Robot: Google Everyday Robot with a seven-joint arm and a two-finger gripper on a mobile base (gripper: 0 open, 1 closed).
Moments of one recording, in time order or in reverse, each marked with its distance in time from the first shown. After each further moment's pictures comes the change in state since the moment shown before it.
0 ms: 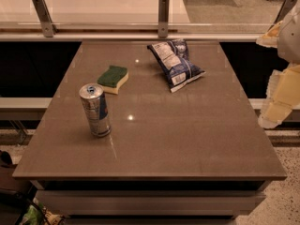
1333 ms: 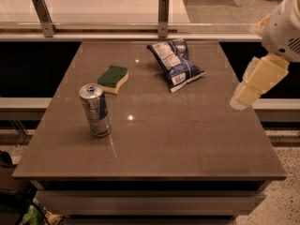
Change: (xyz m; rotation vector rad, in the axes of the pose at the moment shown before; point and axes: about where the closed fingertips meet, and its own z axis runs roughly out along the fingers) arm -0.027 -0.031 0.011 0.104 -0.134 0.127
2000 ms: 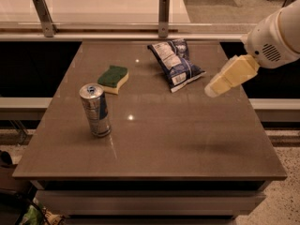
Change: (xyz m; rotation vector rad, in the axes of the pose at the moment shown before) arm -0.013 -0.028 0.052 0.001 -0.190 0.258
